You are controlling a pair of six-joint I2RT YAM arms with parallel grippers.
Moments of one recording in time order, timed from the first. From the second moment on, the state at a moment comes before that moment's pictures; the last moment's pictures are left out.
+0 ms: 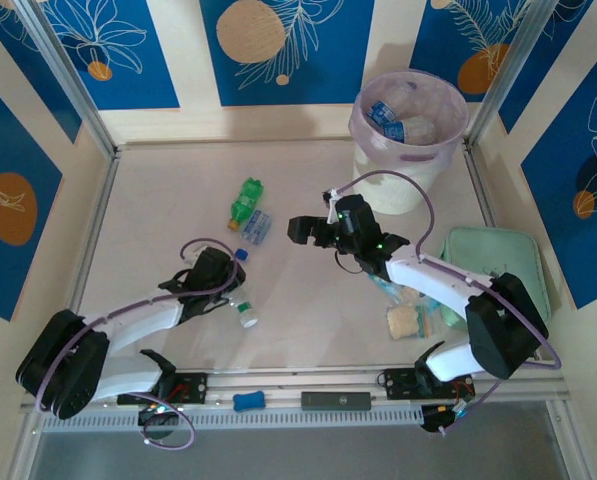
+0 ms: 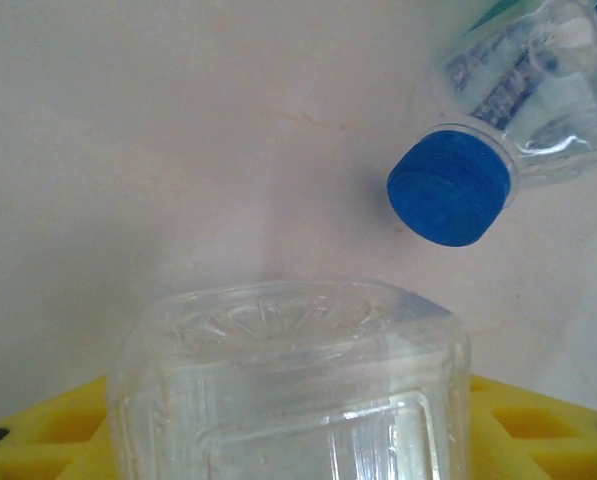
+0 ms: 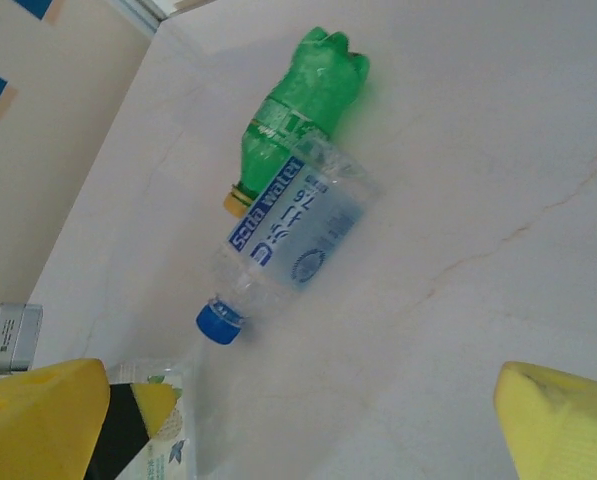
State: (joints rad) left arm -0.59 1.20 0.45 -0.12 -0.18 -1.04; right arm 0.64 1.42 0.88 0.01 -0.14 0.60
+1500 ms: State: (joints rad) left arm -0.53 1.02 0.46 0.05 -0.10 -1.11; right arm 0.87 1.79 1.05 0.14 -0.58 0.66
